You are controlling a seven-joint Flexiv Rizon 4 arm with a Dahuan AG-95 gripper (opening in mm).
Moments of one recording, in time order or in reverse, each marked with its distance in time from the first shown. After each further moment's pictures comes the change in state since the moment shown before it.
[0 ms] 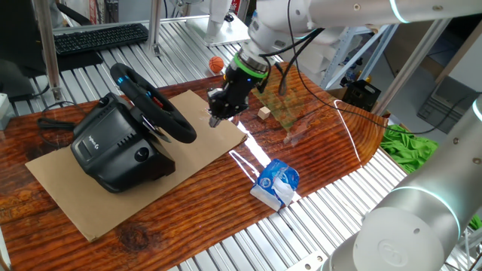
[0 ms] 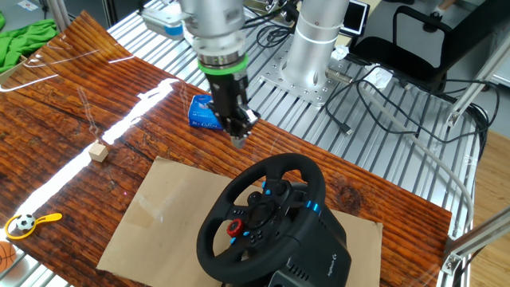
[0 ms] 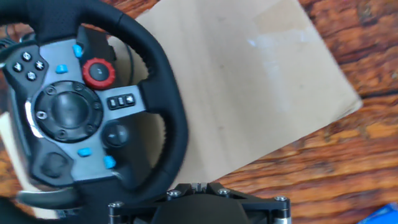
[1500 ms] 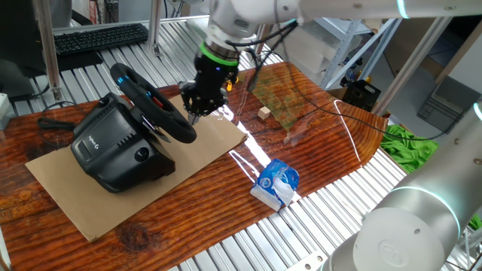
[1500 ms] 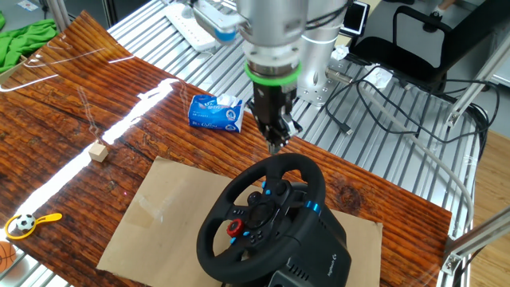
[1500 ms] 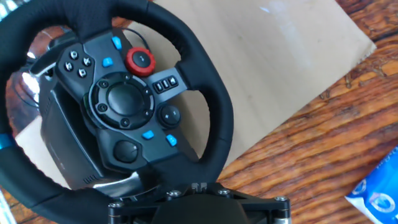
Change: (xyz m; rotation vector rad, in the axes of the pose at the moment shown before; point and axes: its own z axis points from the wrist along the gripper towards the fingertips) arm 0.017 0.069 -0.012 0.143 0.027 0.182
